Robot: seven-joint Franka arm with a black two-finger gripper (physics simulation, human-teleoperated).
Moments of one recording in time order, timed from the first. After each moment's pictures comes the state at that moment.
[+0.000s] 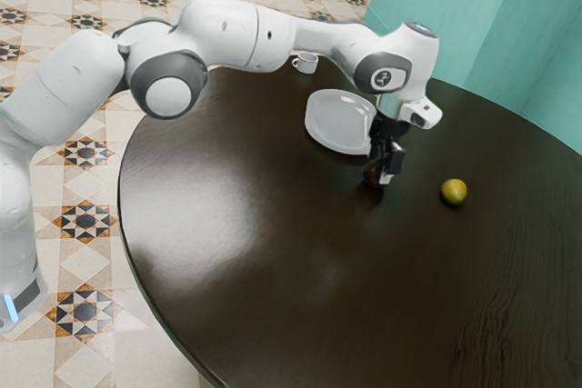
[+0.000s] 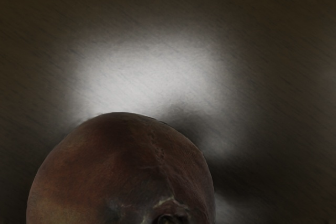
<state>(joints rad) 0.11 0.67 -0.08 -1.08 -0.02 1.78 0.18</state>
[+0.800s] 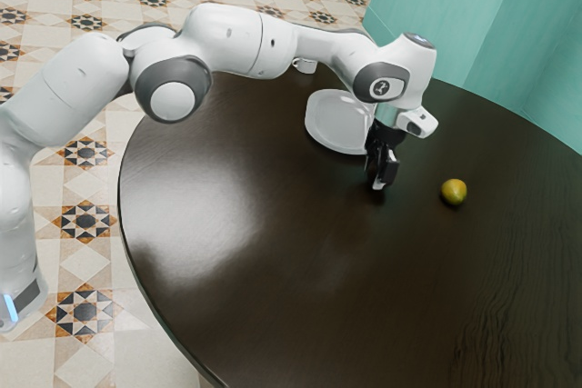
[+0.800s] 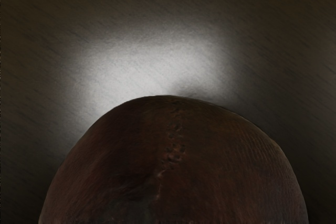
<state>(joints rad) 0.12 0.70 -0.08 -1.07 -0.01 1.78 0.18</state>
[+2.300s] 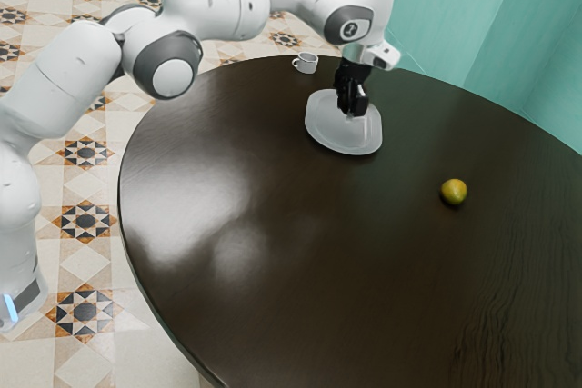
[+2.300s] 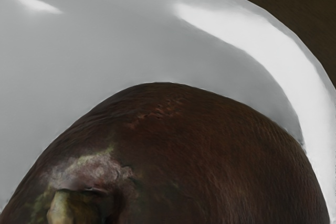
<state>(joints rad) 0.34 0.67 -0.07 -1.00 0.04 1.74 0.24</state>
